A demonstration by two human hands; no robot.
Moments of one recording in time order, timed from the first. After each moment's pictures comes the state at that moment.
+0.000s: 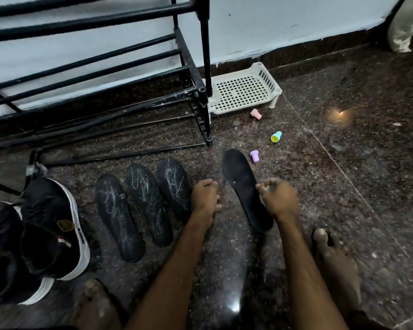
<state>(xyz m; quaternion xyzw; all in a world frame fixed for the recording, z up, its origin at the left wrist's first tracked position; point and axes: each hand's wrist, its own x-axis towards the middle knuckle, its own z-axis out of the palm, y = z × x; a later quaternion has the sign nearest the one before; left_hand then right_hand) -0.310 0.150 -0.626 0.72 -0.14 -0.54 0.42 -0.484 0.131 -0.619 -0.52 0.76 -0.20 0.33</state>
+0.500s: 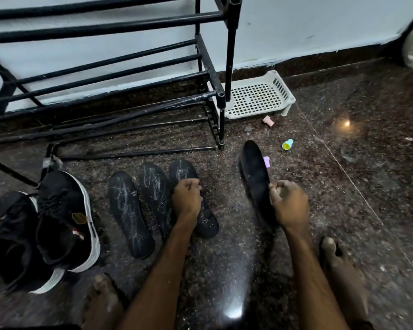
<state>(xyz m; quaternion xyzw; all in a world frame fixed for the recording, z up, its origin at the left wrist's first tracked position) -0.250 0.167 -0.625 0.80 -0.20 -0.37 0.43 -0.478 0.136 -0.617 -0.61 0.72 -0.24 0.20</state>
